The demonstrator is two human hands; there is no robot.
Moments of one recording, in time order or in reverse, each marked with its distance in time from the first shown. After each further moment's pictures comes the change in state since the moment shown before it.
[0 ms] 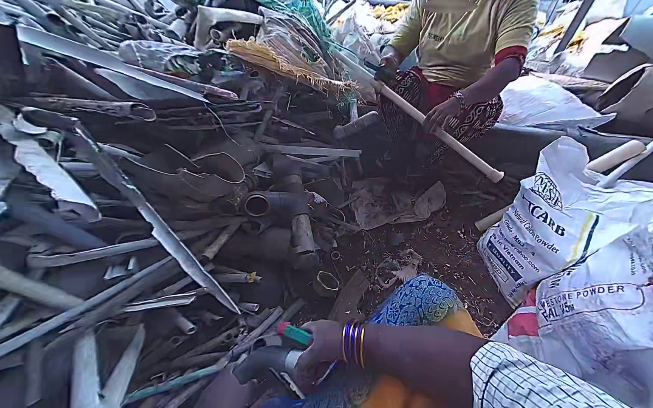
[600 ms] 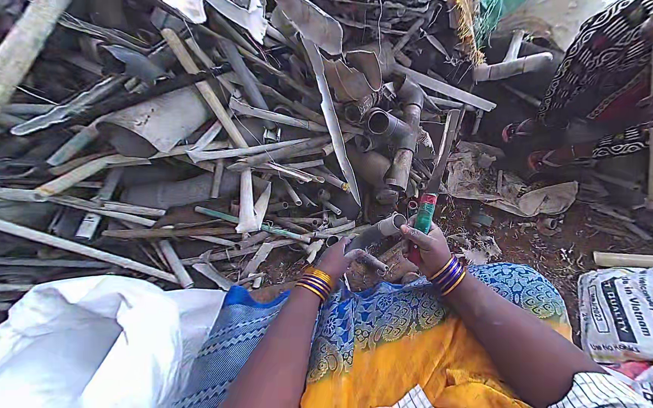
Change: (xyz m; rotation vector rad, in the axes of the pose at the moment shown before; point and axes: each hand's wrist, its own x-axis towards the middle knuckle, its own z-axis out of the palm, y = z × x) left_hand 0.021 0.002 0.017 -0.538 -0.142 0.255; right_hand 0.003 -0.010 -0.005 0.682 0.416 -0.413
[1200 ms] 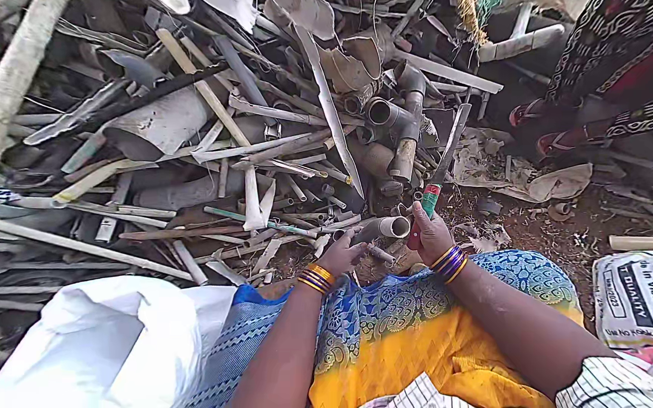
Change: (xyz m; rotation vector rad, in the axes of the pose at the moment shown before) left_hand -0.006 -0.010 0.000 -0.400 -0.046 0.142; right_hand 0.010 0.007 0.008 -0.038 0.152 0.050
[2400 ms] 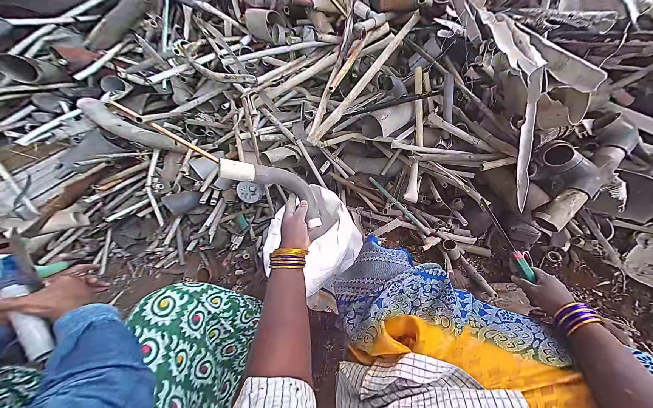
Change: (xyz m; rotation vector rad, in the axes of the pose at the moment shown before) left_hand -0.290 -0.037 -0.145 -0.513 1.439 0.207; right_hand 0.007 0.026 -0.025 -1.397 -0.466 0.034
